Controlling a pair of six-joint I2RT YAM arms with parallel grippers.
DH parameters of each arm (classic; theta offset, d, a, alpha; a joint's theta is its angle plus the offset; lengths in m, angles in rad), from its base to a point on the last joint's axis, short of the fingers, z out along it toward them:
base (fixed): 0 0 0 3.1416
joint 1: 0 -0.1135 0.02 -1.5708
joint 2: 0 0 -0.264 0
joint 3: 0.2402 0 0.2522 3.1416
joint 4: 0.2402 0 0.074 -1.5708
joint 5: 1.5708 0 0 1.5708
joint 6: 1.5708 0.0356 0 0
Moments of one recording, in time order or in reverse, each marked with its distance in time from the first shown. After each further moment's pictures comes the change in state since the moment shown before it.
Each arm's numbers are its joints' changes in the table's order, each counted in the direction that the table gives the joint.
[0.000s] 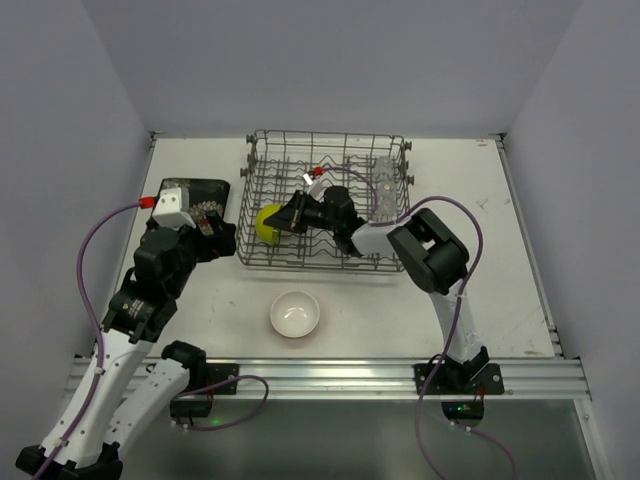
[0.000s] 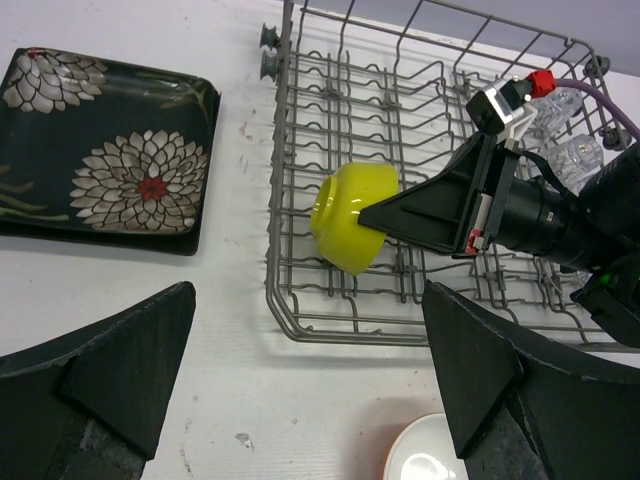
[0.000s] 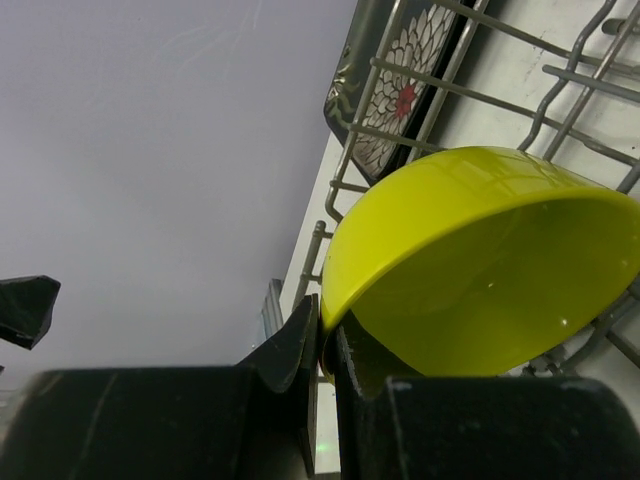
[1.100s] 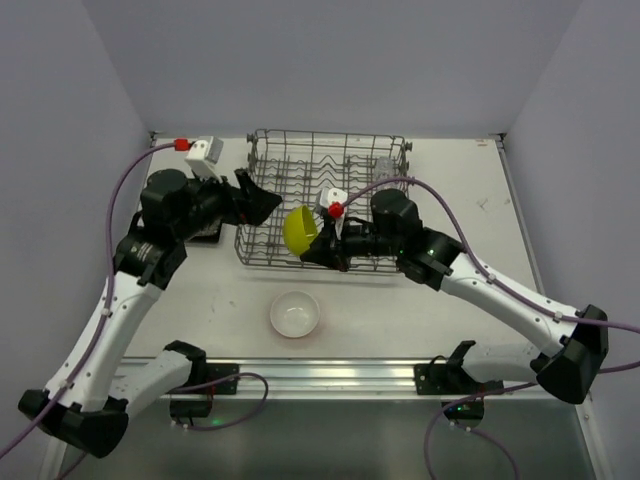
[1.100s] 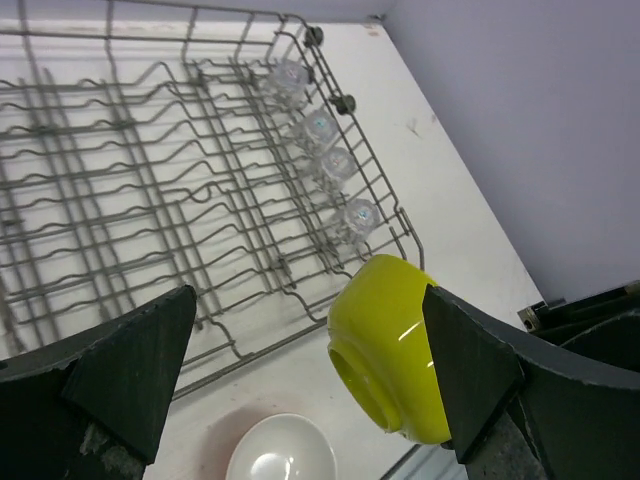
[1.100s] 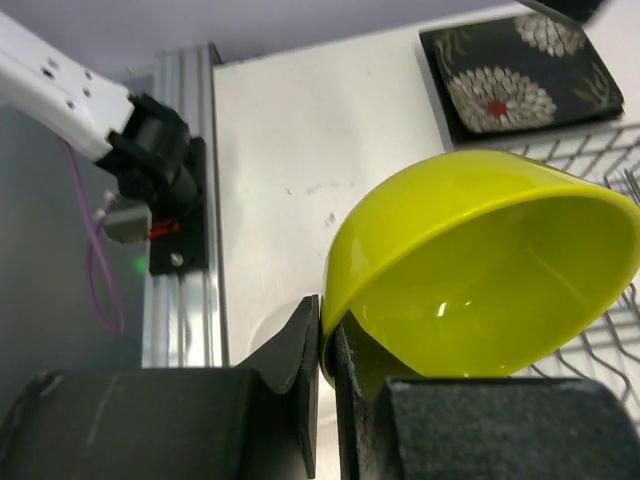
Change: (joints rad) left arm 0.001 -0.294 0.310 -0.060 0.477 -0.087; right arm -0.146 0.958 -0.174 0.948 -0.035 -1.144
